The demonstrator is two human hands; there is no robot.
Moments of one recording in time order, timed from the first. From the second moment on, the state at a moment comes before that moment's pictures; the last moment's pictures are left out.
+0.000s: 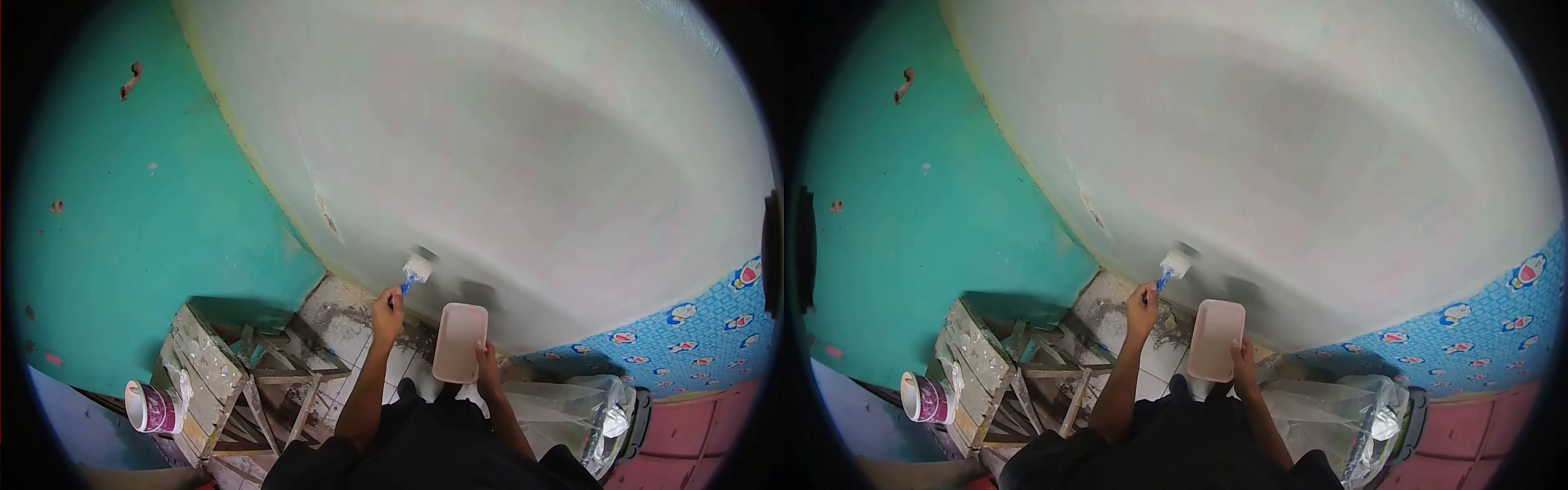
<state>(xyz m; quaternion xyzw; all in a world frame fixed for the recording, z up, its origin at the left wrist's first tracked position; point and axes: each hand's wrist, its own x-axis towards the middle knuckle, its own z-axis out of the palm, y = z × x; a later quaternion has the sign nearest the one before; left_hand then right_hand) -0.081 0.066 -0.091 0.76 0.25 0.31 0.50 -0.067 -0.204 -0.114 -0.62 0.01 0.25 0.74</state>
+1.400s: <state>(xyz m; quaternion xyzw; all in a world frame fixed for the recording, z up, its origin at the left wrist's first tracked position) -0.101 0.065 0.013 0.86 0.16 0.27 0.40 -0.051 -0.121 -0.115 -0.58 -0.08 0.31 0.75</state>
